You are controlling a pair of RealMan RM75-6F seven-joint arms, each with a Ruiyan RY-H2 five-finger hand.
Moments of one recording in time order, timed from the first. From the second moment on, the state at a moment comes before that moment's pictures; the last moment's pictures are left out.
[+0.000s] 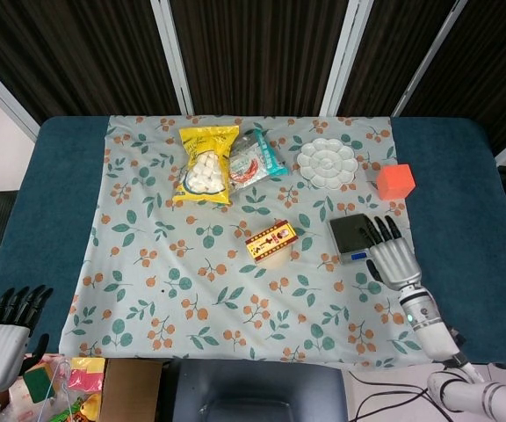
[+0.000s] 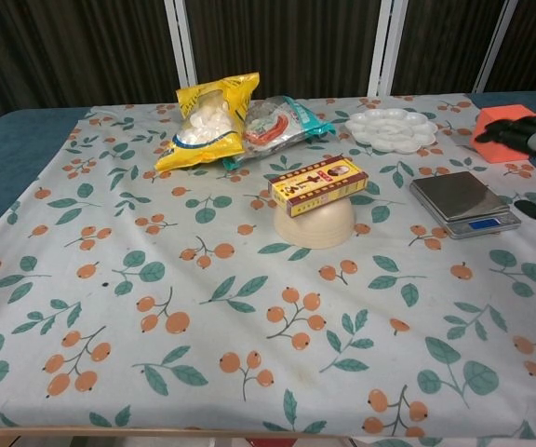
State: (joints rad) left arm -0.03 -1.10 0.06 -1.68 1.64 1.50 0.25; right arm 0.47 -1.44 0.12 -1.26 -1.33 1.10 -0.40
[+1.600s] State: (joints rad) left arm -0.05 -1.18 -0.03 -1.60 1.37 1.41 0.37; right arm 0.99 -1.88 0.33 -0.08 -1.02 0.28 -0.19
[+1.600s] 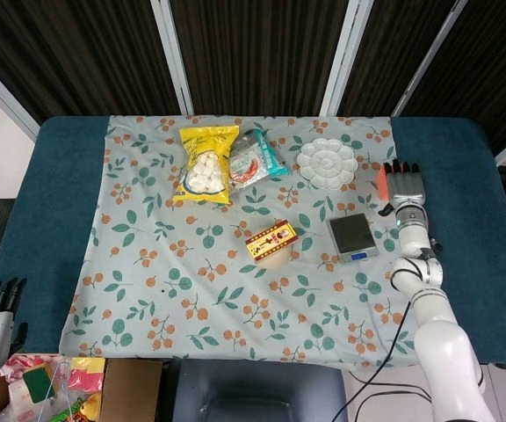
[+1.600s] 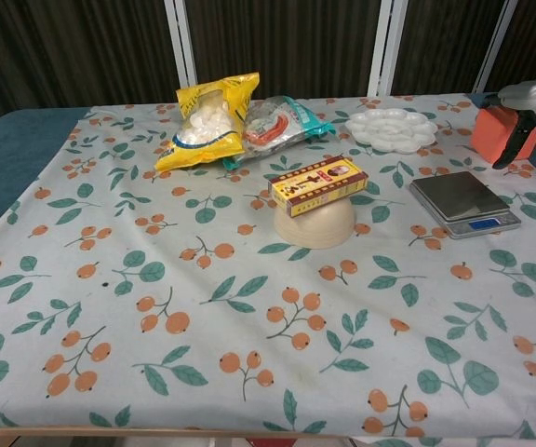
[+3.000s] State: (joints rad) left arm -0.04 -1.16 0.01 -1.63 1.44 1.46 0.35; right arm 0.95 -1.84 0.39 -0.13 -1.07 0.54 -0.22
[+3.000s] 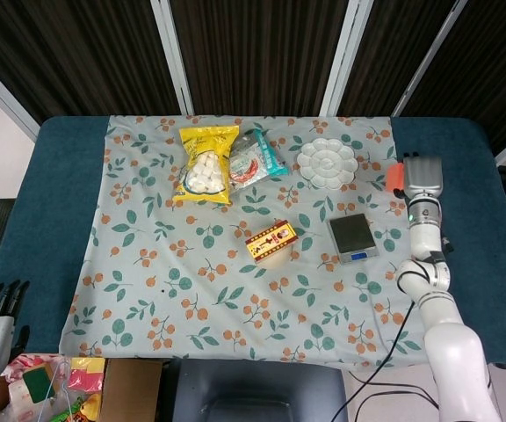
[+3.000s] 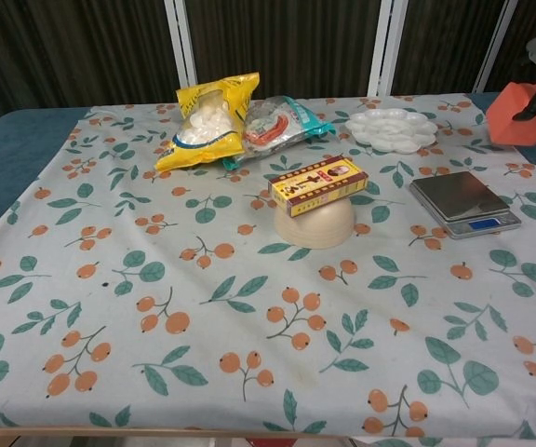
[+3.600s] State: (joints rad) left arm -0.03 -1.15 0.02 -1.64 1.48 1.49 0.34; right arm 0.77 -1.60 0.22 -0.74 -1.27 0.89 -0.17
